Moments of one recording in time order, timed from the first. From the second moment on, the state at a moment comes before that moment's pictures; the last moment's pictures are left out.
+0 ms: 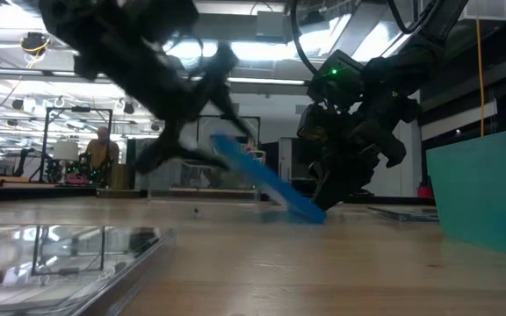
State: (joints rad) left arm -0.11 1.63 0.69 0.34 -0.25 -1.41; right arm -0.10 1.80 0.77 0.09 -0.29 -0.09
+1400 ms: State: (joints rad) left arm -0.08 1.50 0.70 0.10 -0.29 -1.29; right arm -0.15 1.59 0.76 -0.16 -0.09 -0.21
